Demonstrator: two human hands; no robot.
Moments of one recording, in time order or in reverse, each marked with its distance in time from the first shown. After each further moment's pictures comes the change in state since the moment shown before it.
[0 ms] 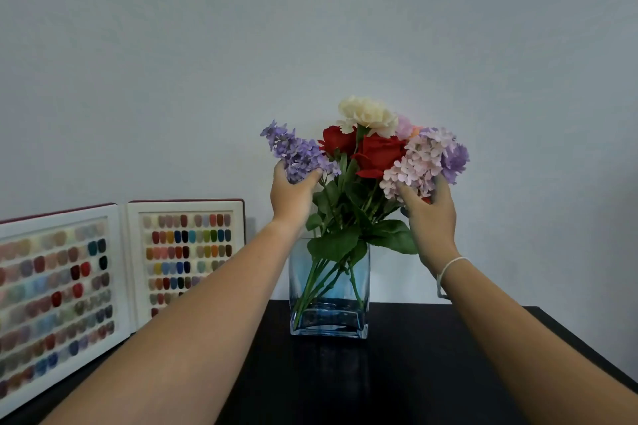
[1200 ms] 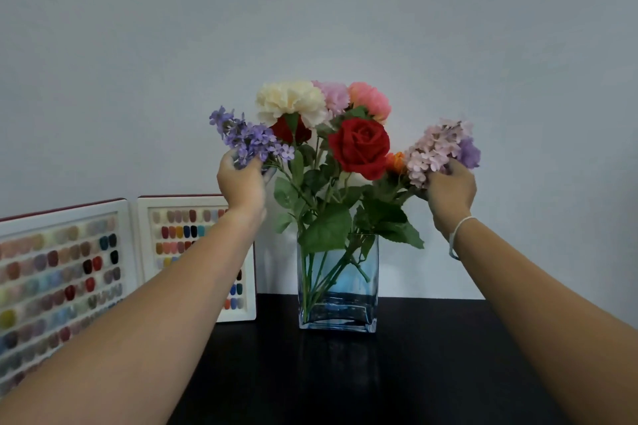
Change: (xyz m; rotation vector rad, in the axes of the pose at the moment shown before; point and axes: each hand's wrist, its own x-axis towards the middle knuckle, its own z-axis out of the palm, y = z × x) left_hand 0.027 0.016 -0.058 -0.325 0.311 0.066; right_hand 0.042 -0.004 0.004 -0.127 0.185 0.106
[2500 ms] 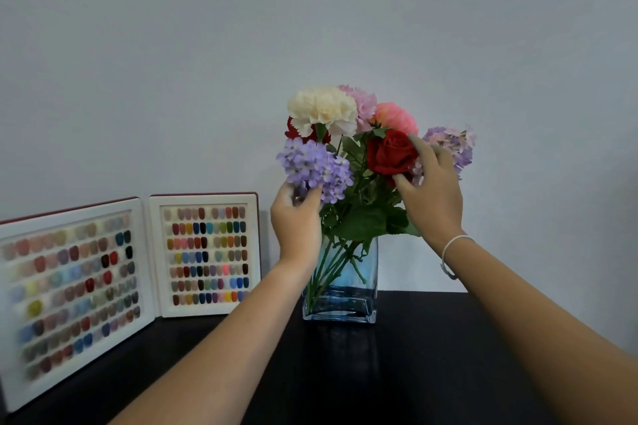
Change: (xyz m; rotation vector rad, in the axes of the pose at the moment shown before) left_hand -0.105 -0.005 0.005 0.112 -0.216 0.130; right_hand -0.045 -0.020 -0.012 -0.436 -0.130 -0.560
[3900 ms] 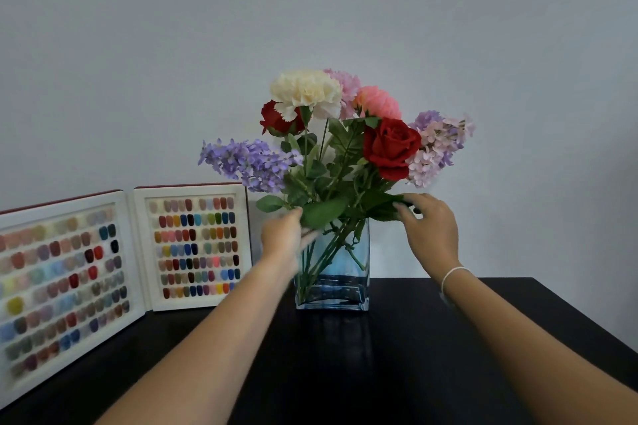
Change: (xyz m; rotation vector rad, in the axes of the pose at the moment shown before) left_hand 0.006 -0.037 -0.015 -0.051 0.038 -0.663; right_hand -0.050 0.057 0.012 0.034 -0.089 0.083
